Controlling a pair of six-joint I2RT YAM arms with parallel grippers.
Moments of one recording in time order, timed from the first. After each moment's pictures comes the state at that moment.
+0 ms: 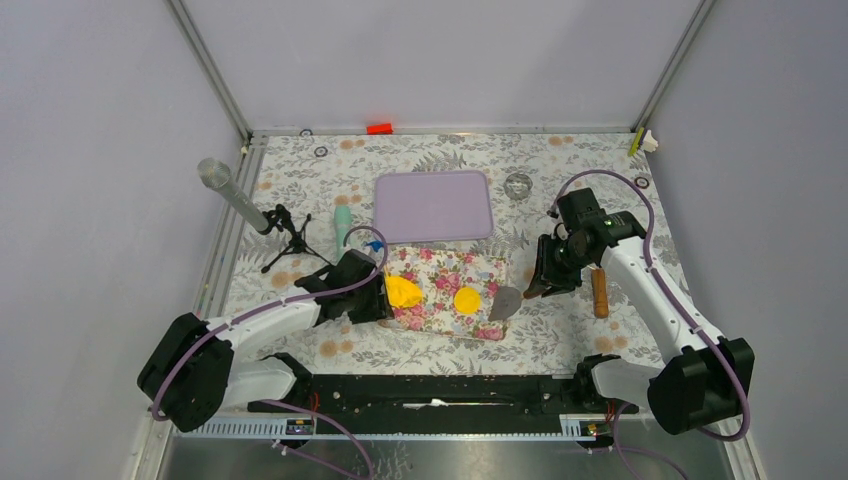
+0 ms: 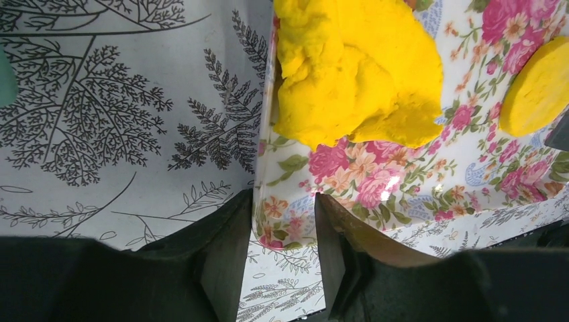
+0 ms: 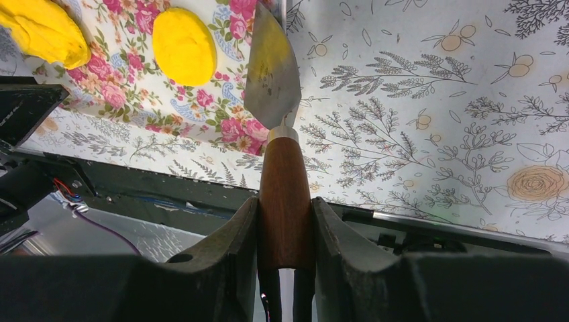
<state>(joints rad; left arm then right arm) -0.65 1.19 0.51 -0.37 0.07 -0.76 0.27 1.21 1.04 -1.13 -0.24 0.40</state>
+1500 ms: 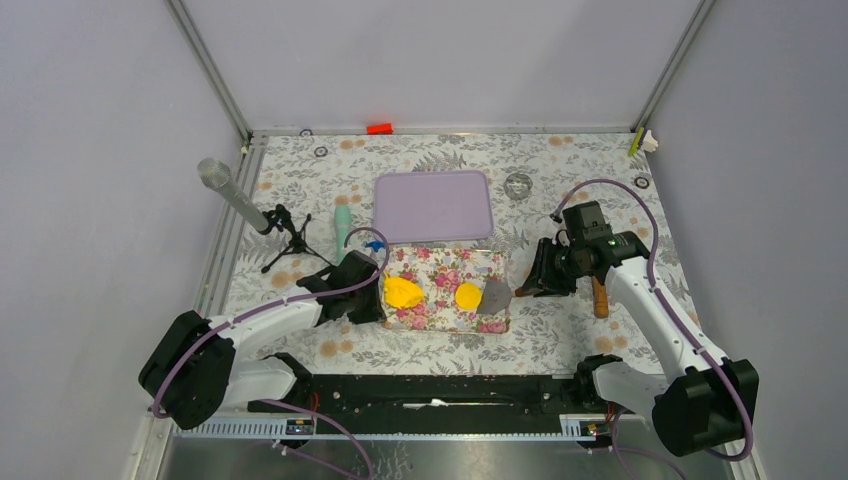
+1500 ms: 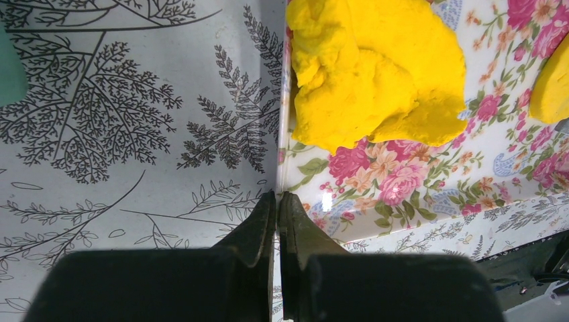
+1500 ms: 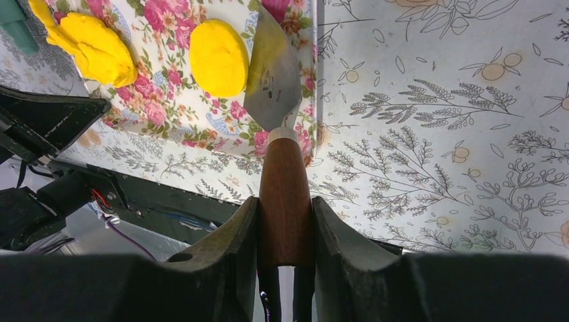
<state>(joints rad) -0.65 1.20 0.51 -0.38 0.04 -0.76 0.25 1.11 0.89 -0.95 -0.31 0.46</state>
